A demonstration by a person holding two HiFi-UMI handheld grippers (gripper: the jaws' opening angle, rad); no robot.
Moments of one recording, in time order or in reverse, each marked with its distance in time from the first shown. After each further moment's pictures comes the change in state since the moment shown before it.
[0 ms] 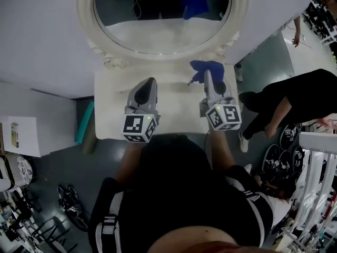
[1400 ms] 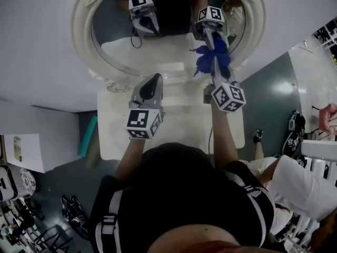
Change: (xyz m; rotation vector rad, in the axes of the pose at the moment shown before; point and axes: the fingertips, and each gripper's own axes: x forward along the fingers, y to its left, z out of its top) left arm 0.044 -0.003 0.025 0.046 -0.023 -0.051; right arm 0.068 -0.074 0.001 0.088 -0.018 -0.134
